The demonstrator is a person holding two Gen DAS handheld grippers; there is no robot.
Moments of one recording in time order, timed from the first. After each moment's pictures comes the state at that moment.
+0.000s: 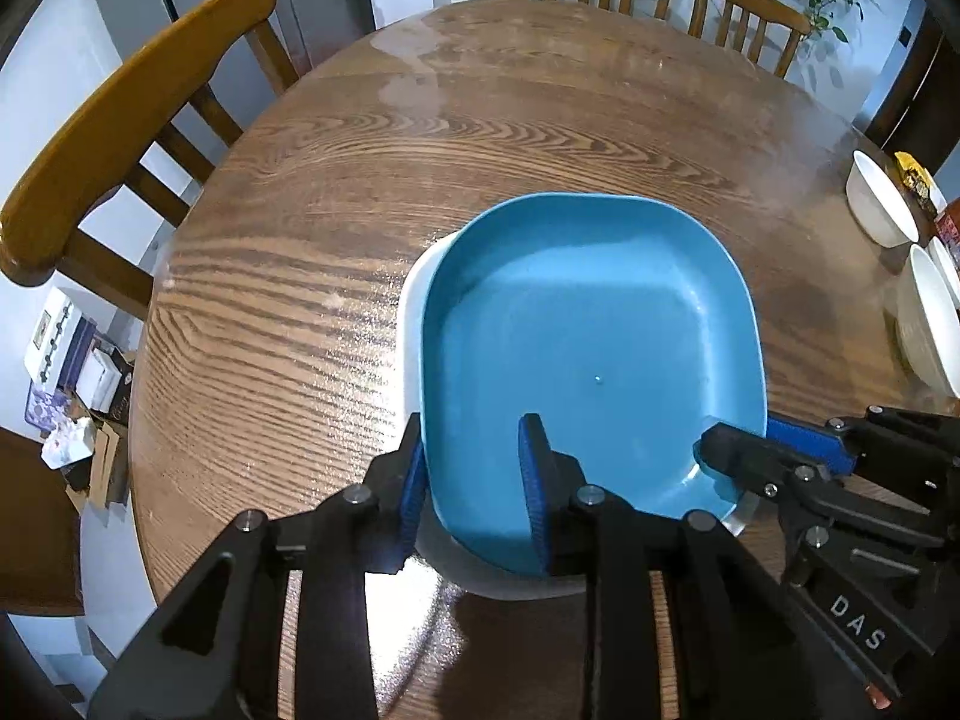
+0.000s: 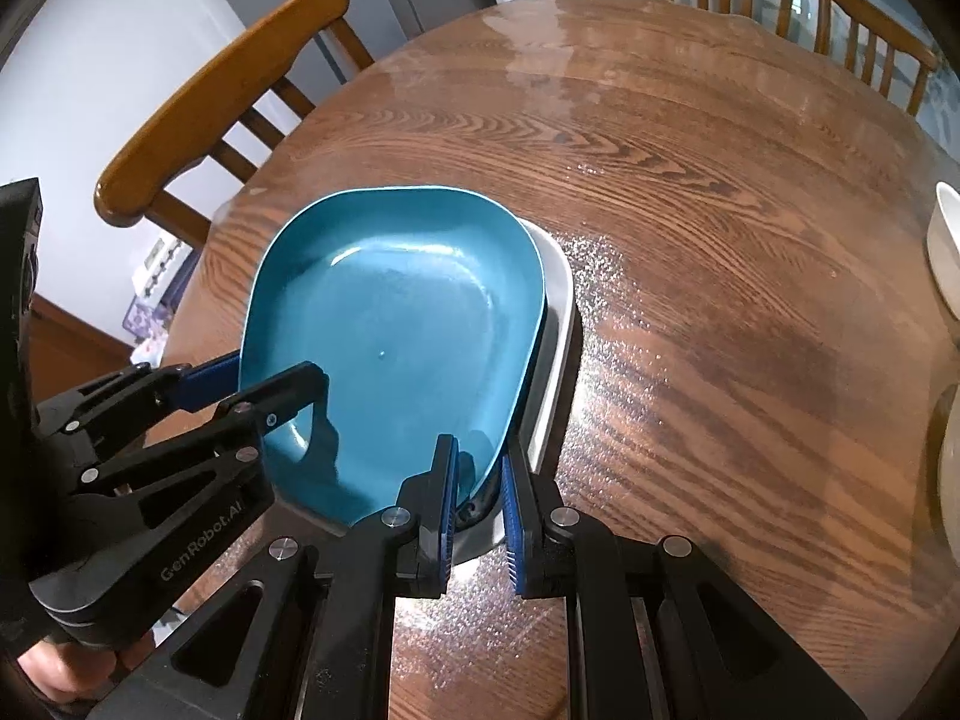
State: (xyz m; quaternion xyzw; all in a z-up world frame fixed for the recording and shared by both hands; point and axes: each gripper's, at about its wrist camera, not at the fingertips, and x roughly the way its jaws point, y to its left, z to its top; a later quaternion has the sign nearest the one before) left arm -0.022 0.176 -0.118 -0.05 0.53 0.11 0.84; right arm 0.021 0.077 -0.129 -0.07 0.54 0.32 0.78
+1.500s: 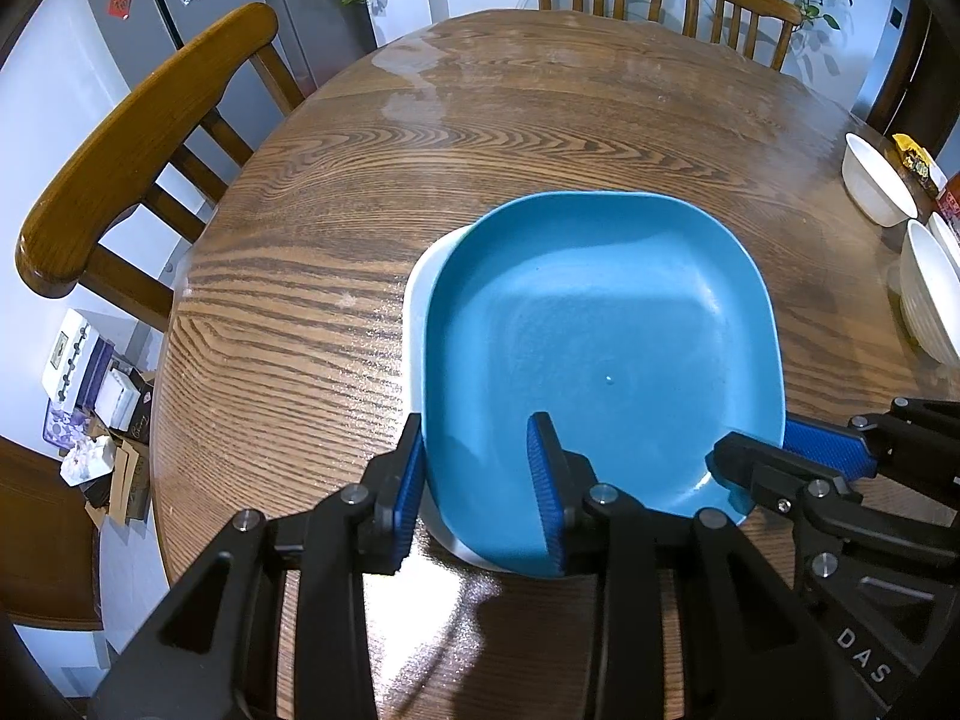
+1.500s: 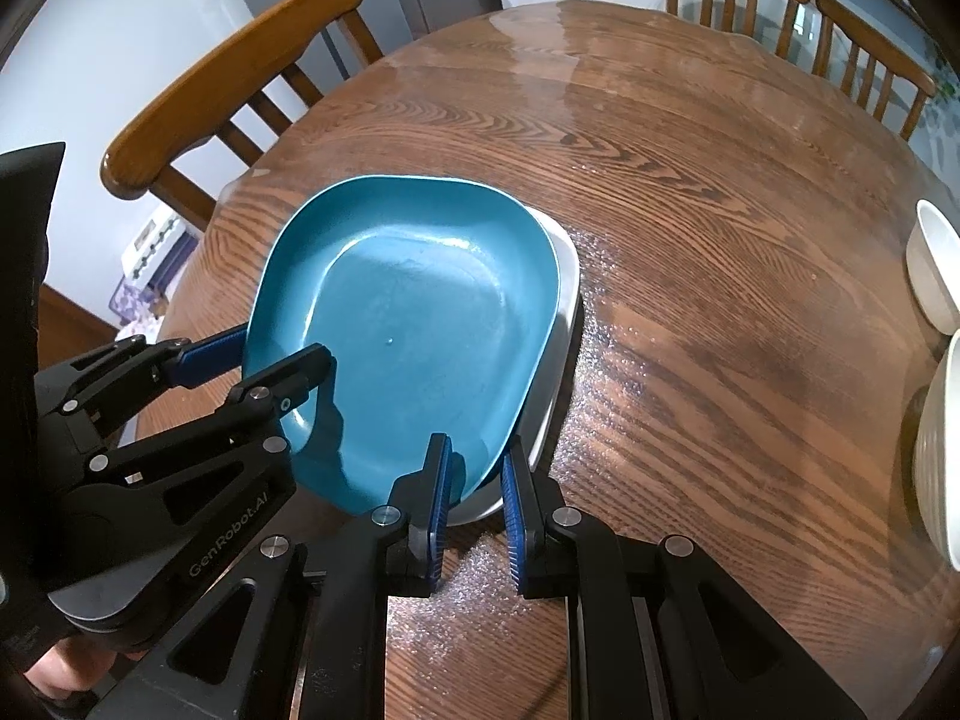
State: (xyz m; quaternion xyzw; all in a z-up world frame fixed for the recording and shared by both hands) left arm -0.033 0.166 -0.114 -0.02 0.52 0.12 0.85; right arm 0.004 0.083 -0.123 -0.10 0.53 0.31 0.78
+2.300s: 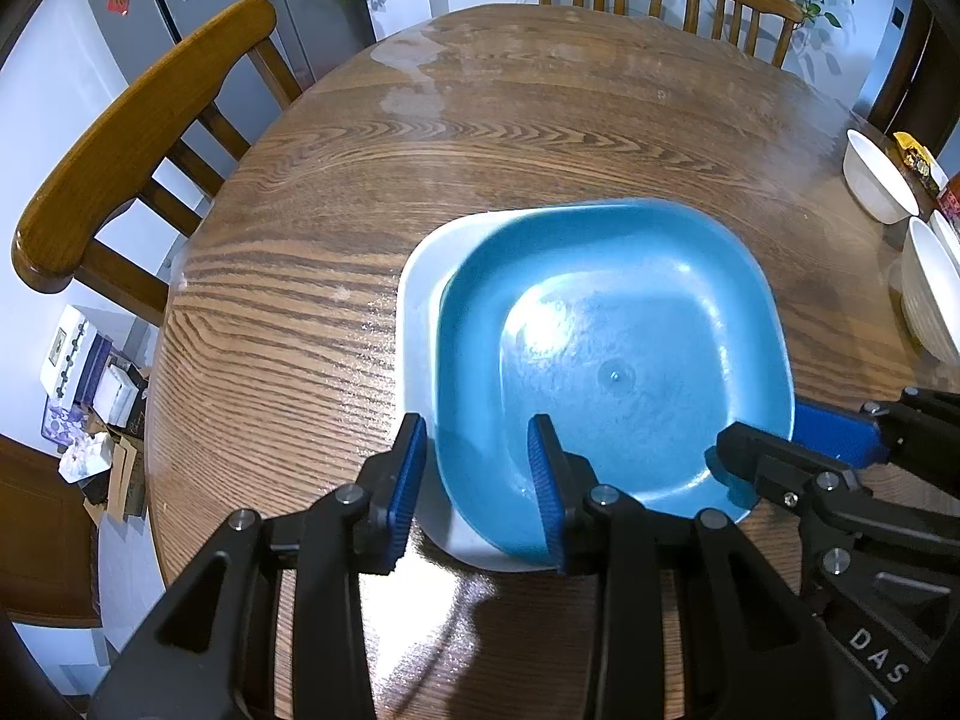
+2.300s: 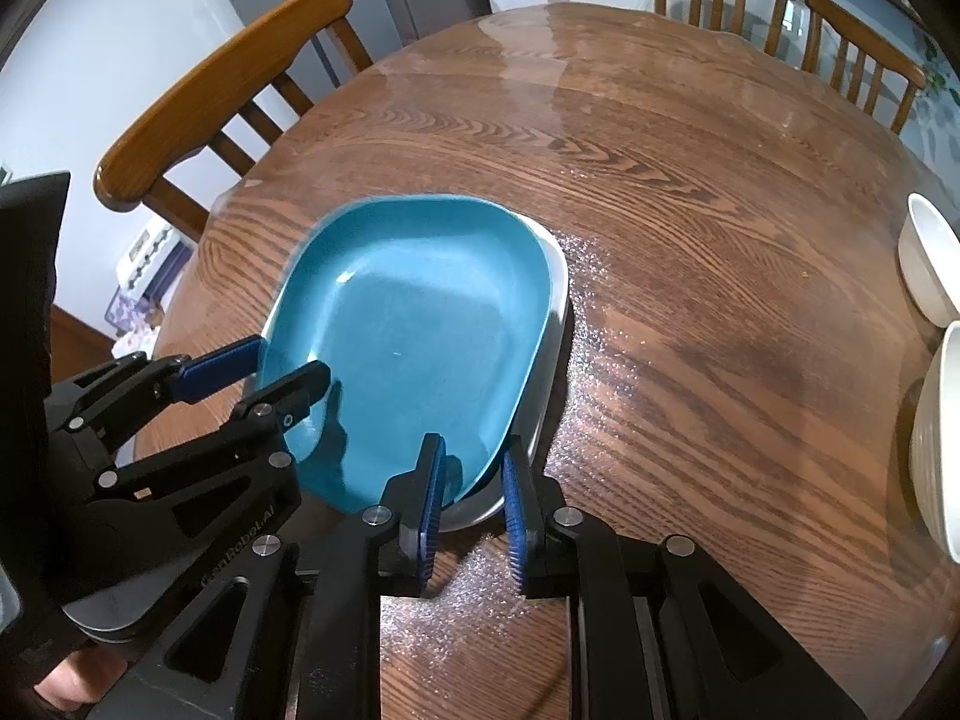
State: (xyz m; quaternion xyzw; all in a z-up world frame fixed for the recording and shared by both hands) left arm -0.030 0.166 -0.119 -0.03 0.52 0.12 0.84; right arm 0.006 0.077 -0.121 -0.09 0.53 0.30 0.79
